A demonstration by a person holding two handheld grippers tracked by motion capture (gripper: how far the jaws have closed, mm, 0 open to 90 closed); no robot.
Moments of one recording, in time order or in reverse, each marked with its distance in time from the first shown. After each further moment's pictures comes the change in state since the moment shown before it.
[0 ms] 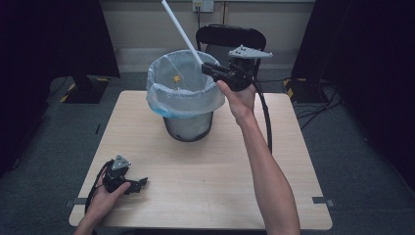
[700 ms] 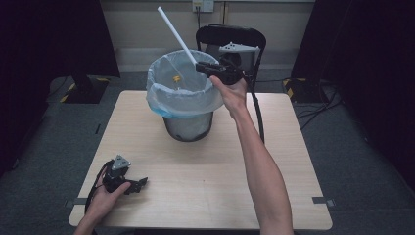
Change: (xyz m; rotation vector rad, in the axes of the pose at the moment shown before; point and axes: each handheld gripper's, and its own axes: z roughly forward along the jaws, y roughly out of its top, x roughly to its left) left arm 0.000 0.000 0.000 -0.001 0.000 -0.001; right arm -0.022 -0.006 0.040 0.068 0.017 0.041
